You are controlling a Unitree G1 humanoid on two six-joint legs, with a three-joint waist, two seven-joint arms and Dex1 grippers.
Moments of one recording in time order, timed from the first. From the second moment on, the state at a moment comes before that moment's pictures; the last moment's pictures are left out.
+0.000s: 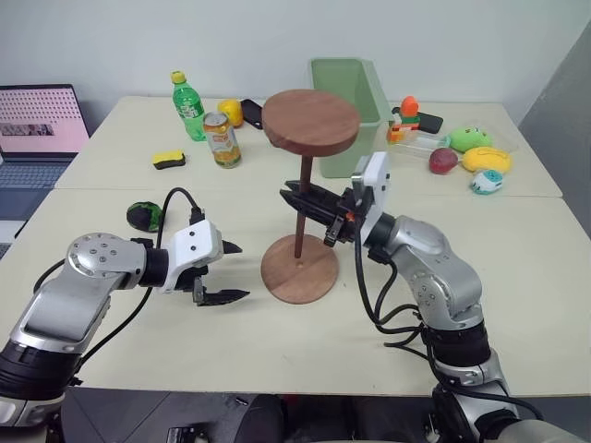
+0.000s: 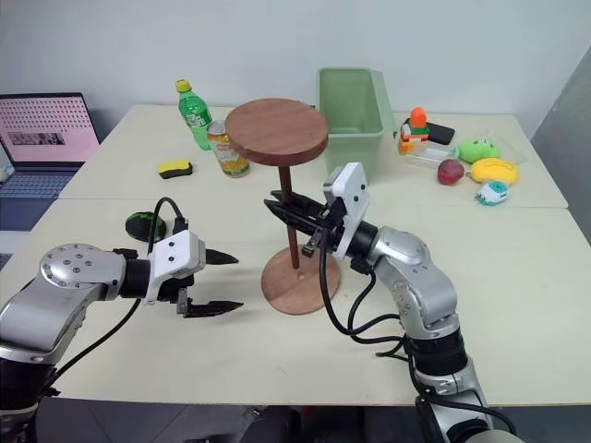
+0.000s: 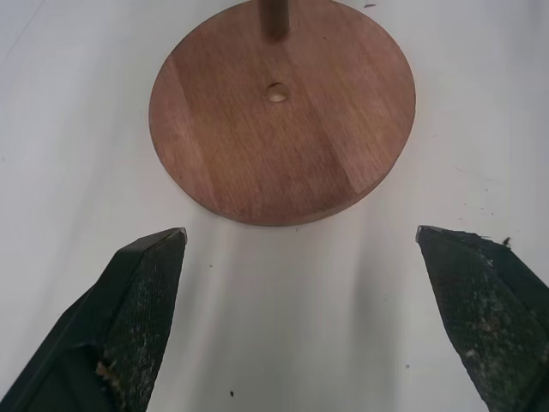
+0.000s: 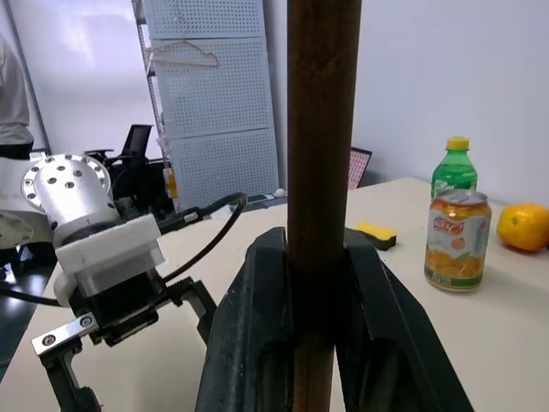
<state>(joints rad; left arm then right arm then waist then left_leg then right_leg) -0.29 0.98 -0.03 -0.23 -0.29 0.43 -1.18 -0.56 -0.10 0.14 -0.27 0.36 0.50 0.72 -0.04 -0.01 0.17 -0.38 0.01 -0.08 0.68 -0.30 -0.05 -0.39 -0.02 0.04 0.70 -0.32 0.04</state>
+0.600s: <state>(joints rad) -0.29 0.98 -0.04 -0.22 -0.27 0.42 -1.18 -0.56 -0.12 0.19 -0.16 0.33 0.41 0.71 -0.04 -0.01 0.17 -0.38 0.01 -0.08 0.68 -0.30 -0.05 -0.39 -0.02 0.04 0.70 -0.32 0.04</state>
